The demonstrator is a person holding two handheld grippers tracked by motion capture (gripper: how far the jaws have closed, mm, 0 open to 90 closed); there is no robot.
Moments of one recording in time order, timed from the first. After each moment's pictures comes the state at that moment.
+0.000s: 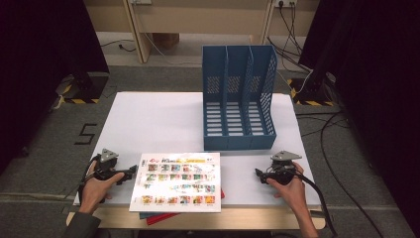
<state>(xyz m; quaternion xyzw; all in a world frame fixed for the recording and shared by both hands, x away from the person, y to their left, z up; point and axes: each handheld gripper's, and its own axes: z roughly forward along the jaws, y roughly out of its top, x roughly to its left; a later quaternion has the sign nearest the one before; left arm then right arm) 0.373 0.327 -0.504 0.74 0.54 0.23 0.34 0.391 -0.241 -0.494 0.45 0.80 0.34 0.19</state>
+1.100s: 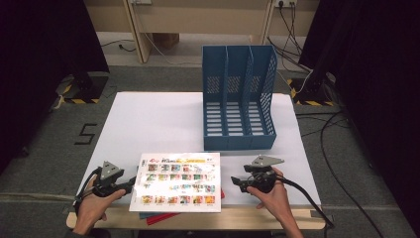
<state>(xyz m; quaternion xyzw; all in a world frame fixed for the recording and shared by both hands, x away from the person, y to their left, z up) 0.315 0.298 -0.477 0.76 0.50 0.24 0.34 0.358 -0.170 -0.467 0.37 0.83 0.40 0.11</state>
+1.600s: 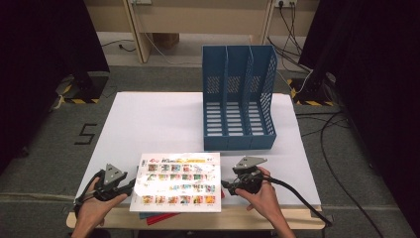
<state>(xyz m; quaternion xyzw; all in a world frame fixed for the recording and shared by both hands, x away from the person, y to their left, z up) 0.303 0.285 -0.467 0.78 0.48 0.25 0.32 0.357 -0.137 -0.462 0.34 0.86 0.38 0.10</state>
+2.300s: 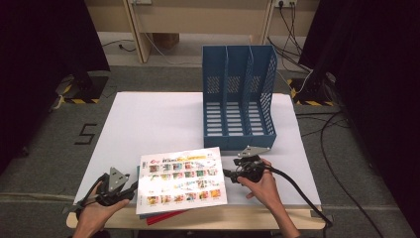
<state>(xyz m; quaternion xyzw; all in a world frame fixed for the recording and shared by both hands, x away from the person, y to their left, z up) 0.291 0.281 -0.462 0.78 0.45 0.28 0.32 0.387 -0.147 -0.461 0.37 0.84 0.39 0.09</state>
